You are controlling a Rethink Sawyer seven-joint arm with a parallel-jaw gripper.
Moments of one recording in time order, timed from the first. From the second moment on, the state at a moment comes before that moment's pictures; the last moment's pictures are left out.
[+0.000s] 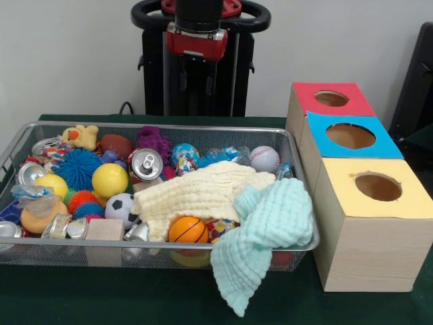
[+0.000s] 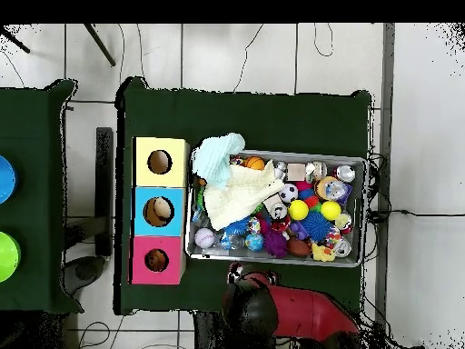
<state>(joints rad) -0.44 -0.89 0.04 2.19 -0.32 0.25 1.88</state>
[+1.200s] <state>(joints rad) -0.34 -0.93 0.05 2.19 -0.32 0.27 1.88</state>
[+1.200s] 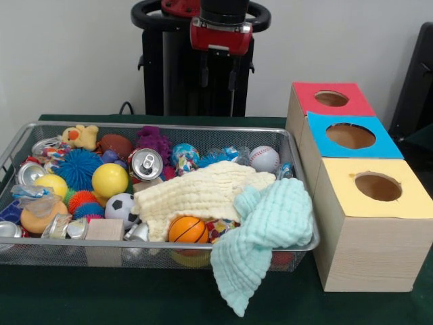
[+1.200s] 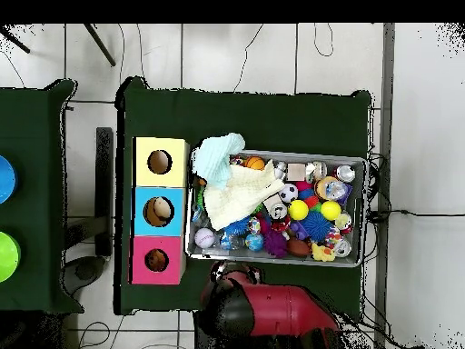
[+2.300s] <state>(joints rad) -0.25 -0.92 0.05 2.12 -0.28 0.34 1.88</state>
